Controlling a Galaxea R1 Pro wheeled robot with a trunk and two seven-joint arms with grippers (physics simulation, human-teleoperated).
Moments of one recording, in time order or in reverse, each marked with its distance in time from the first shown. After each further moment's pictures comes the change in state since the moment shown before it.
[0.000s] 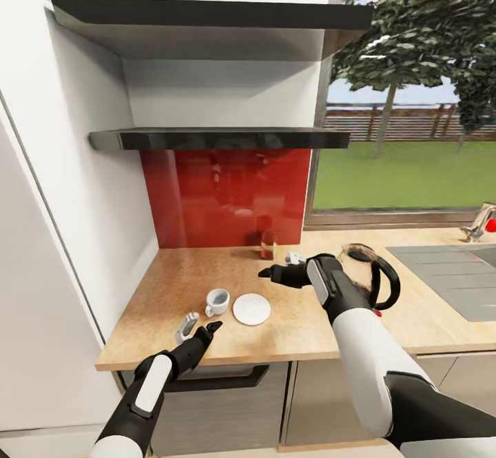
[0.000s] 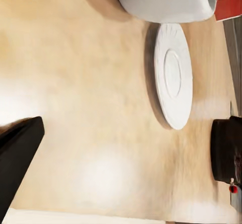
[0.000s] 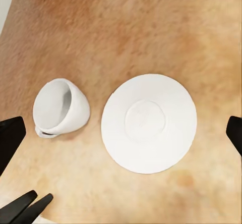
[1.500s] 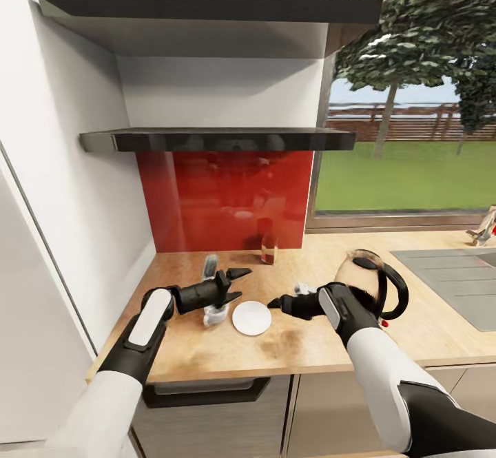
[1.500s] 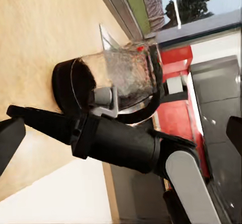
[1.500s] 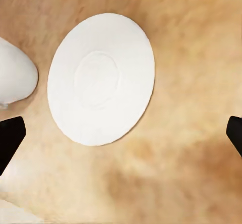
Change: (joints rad) left arm -0.209 0.087 -0.245 -0.176 0.368 0.449 -0.073; right arm 0.064 -0.085 -0.002 0.172 -0.005 -0.040 0.098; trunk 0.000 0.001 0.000
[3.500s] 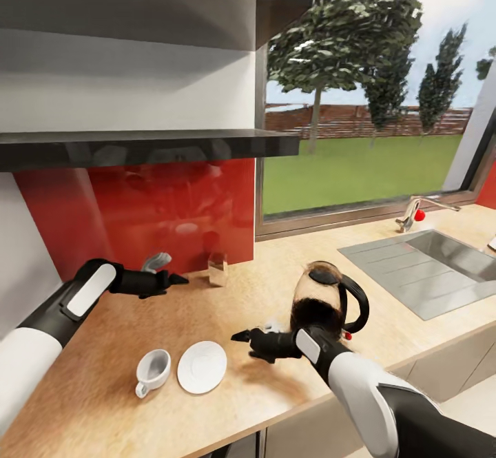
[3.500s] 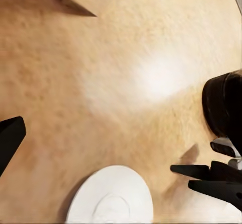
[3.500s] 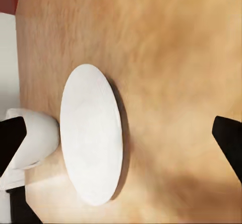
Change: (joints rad) left arm -0.205 0.463 -0.343 0.111 -0.111 0.055 -0.011; right arm 0.025 0.075 -0.007 0.379 -0.167 -0.202 0.214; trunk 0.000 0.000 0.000
